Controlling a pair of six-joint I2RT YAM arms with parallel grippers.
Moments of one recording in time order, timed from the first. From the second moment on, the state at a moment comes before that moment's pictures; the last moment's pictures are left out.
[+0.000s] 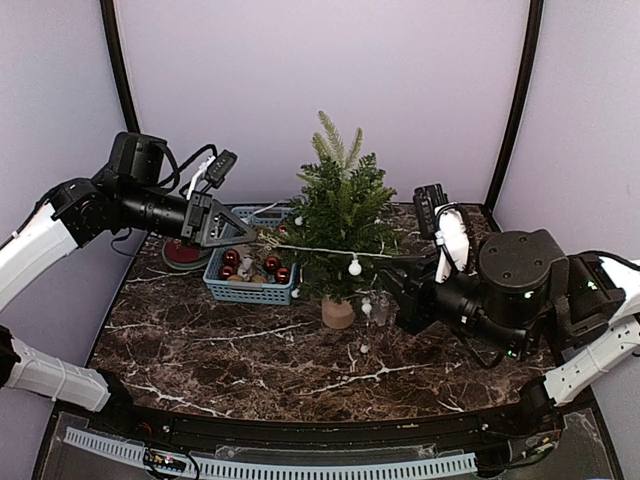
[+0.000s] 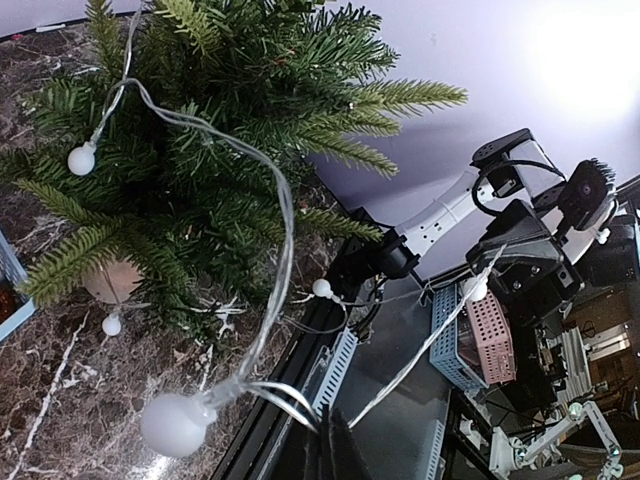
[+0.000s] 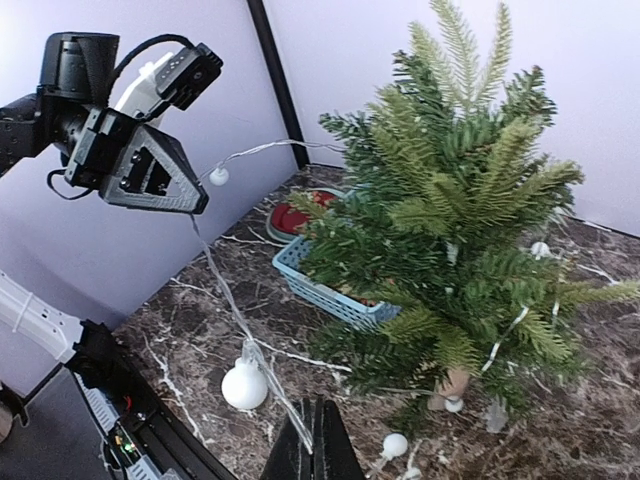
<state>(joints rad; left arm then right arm) -0.62 1.17 1.32 -0.69 0.73 -0.45 1.63 1.13 1.17 -0.39 0.86 0.50</state>
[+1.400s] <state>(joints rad) -0.70 1.15 1.25 -0.58 0.49 -0.51 1.60 1.17 1.59 -0.55 0.95 0.27</state>
